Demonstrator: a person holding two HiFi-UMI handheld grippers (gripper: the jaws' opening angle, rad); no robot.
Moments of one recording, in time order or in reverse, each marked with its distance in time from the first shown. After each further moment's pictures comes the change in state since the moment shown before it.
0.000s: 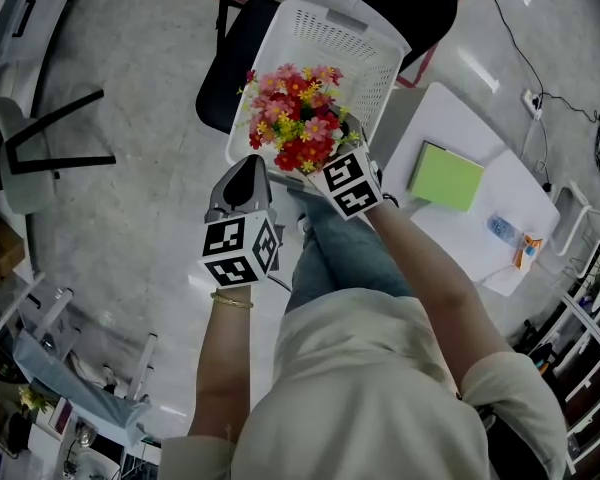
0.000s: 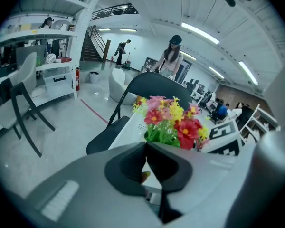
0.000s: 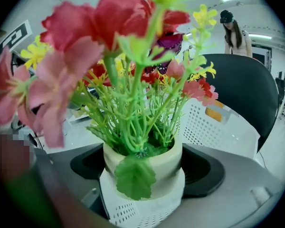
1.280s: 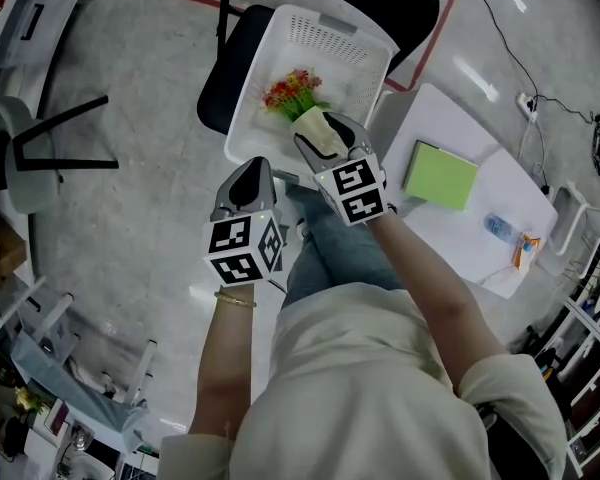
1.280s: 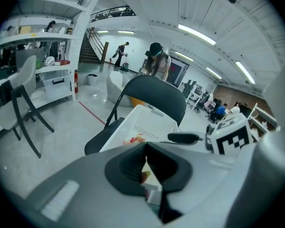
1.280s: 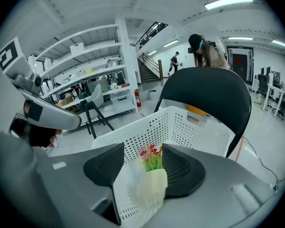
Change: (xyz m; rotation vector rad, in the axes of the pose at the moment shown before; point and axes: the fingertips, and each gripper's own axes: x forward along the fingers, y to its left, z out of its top) left arm -0.022 -0.024 -0.003 0.017 -0.019 -0.015; right arm -0.051 -0.009 0.014 0.103 -0.074 -0.114
